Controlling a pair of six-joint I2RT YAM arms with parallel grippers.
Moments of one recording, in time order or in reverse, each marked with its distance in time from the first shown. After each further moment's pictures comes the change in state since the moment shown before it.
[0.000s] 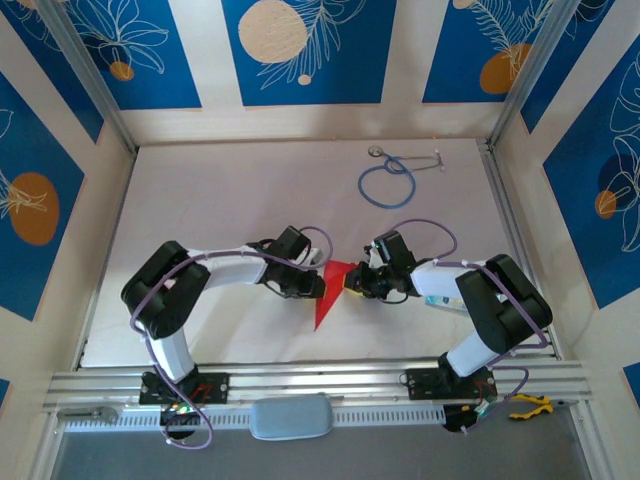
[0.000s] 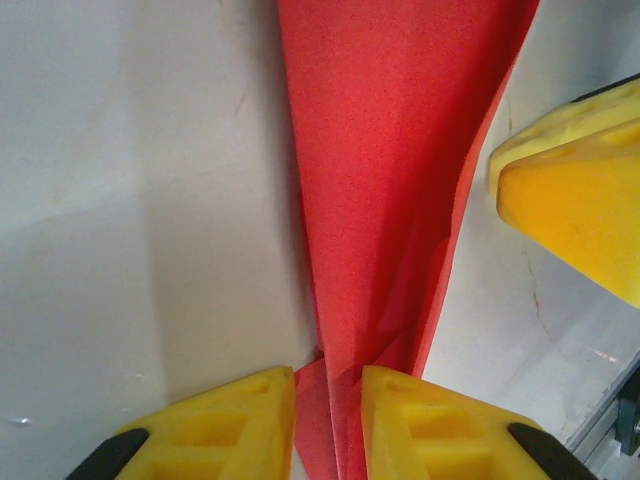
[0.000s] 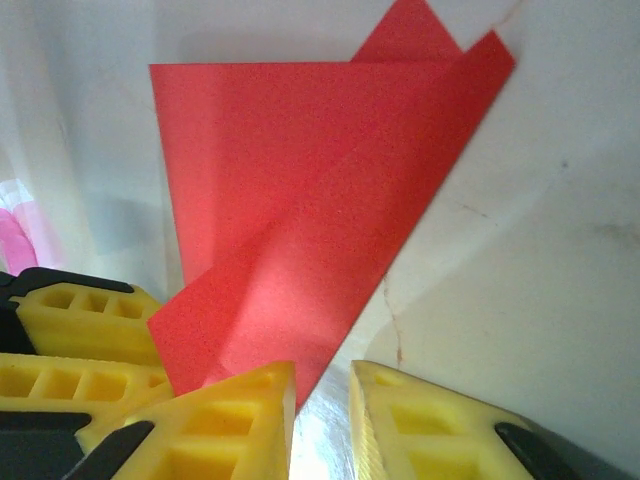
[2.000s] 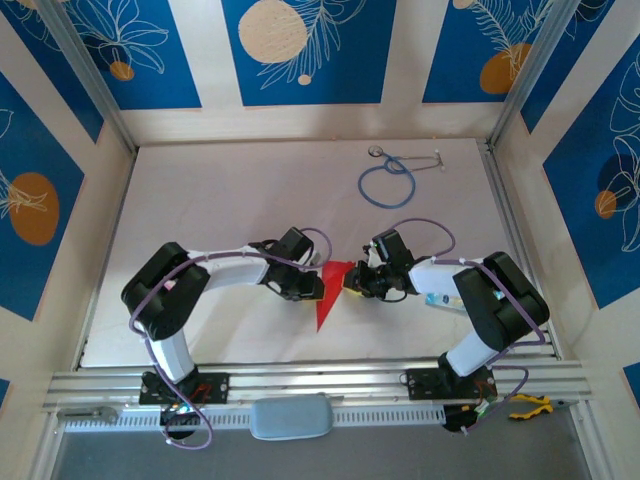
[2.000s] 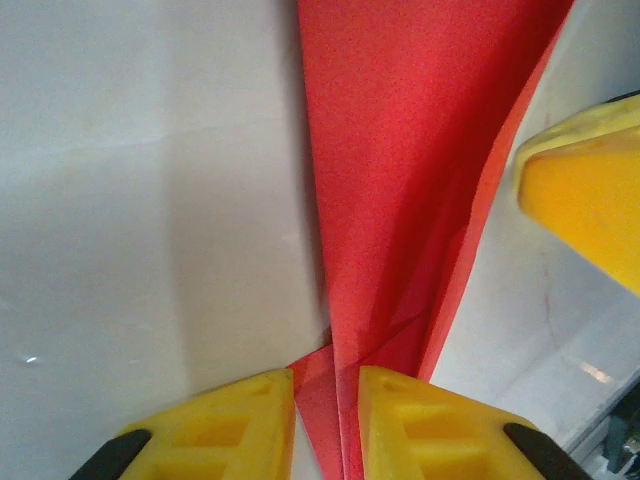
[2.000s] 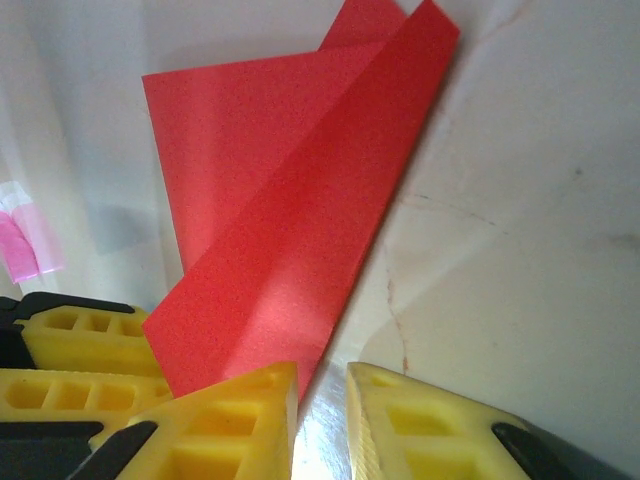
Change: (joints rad) left arm -0.022 0.000 0.014 -0.035 -0.016 -0.094; right arm 0.008 0.023 0.023 -0.014 -0.008 0.017
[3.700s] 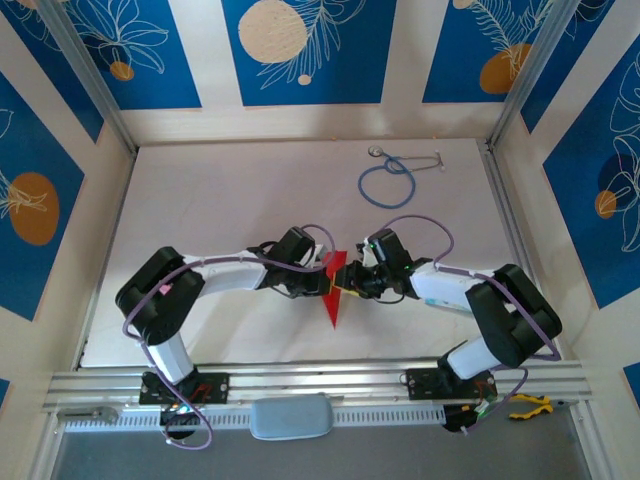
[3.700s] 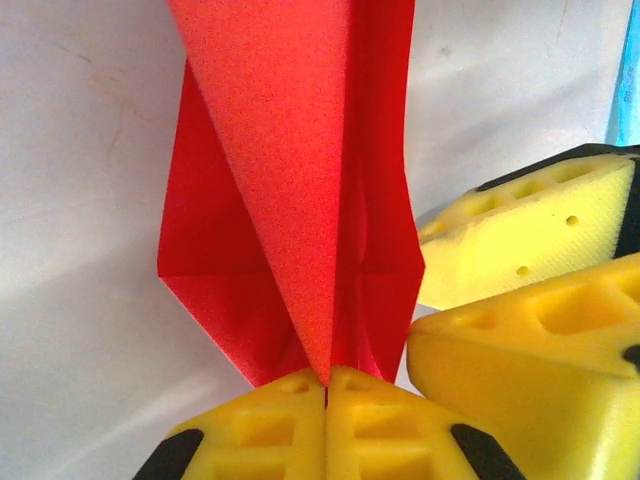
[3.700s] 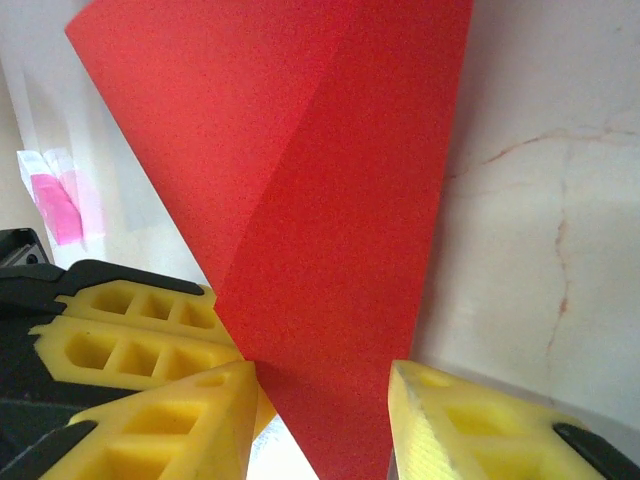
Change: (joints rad) left arm -0.022 -0.047 -0.038 0.158 0.007 -0.035; right arm 0.060 -0.104 0.006 -0.032 0.006 0.014
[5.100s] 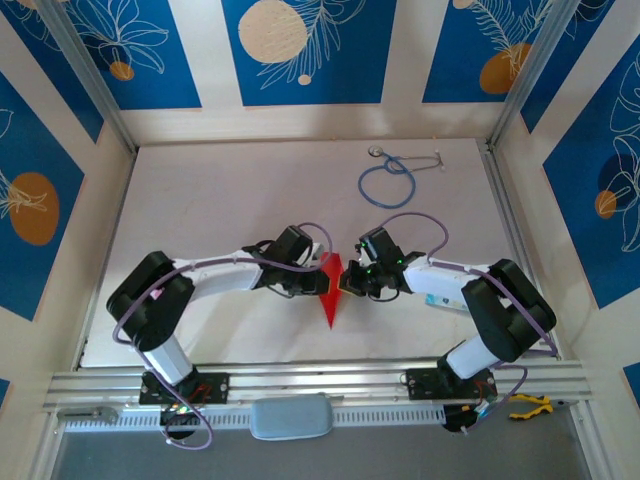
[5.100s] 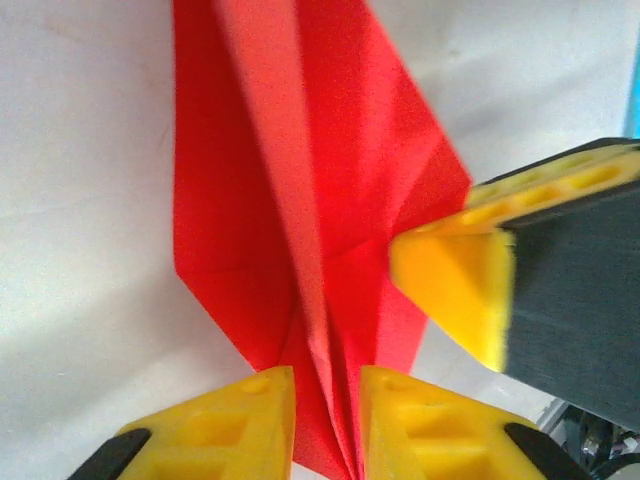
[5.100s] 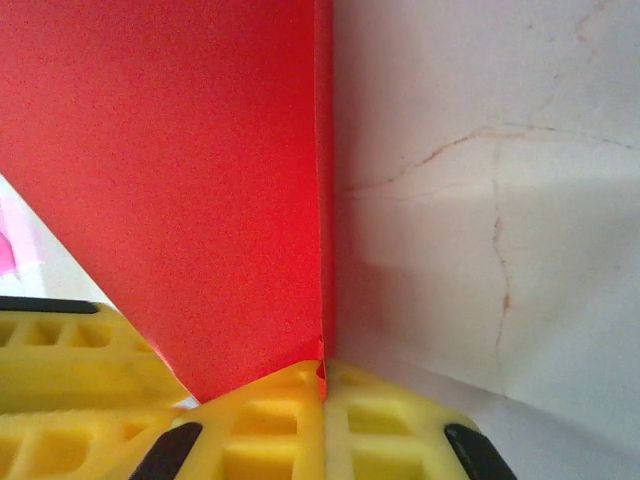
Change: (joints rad) left arm 0.000 -0.064 0.000 -0.068 -0.055 0.037; right arm 0.036 0.037 0.079 -0.143 0.112 0.026
